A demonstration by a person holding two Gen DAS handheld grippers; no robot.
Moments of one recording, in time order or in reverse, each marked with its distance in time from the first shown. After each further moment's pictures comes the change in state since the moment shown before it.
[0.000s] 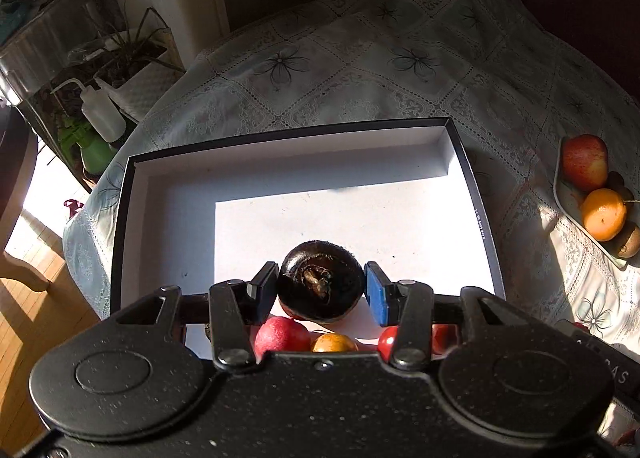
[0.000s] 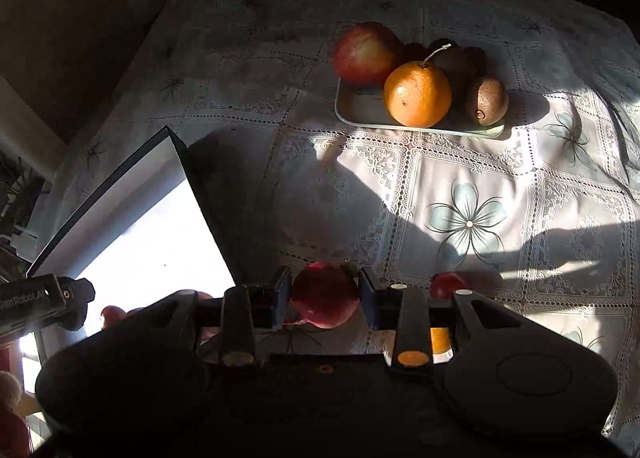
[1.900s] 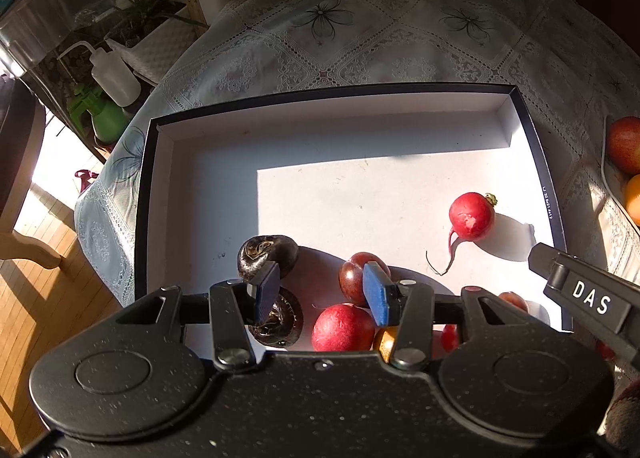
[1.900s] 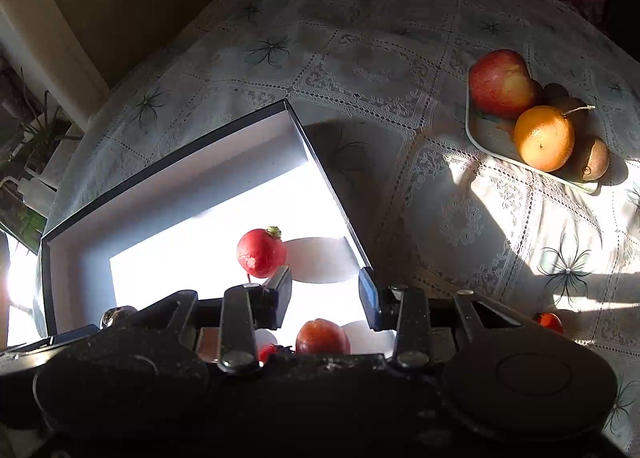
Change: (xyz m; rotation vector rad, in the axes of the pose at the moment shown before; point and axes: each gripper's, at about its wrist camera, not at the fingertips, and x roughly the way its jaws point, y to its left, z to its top) left arm 0.029 0.033 0.002 -0.006 0.130 0.027; right arm 0.029 0.096 0.011 -0.169 0.039 -0.012
